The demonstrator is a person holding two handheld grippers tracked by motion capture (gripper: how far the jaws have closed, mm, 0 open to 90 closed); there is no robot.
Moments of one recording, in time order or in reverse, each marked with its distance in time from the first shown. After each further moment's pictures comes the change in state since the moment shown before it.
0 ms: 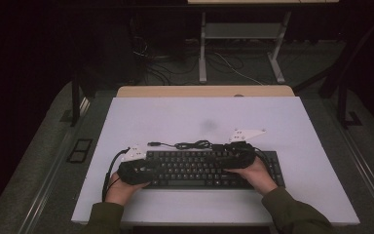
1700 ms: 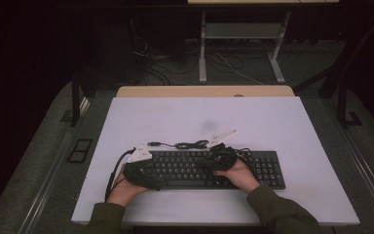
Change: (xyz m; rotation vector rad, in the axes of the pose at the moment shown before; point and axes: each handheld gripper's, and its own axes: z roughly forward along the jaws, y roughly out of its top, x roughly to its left) left arm -0.007 0.003 0.011 0.005 0.010 0.021; right arm 0.009 -0.001 0.051 0.236 0.024 -0.030
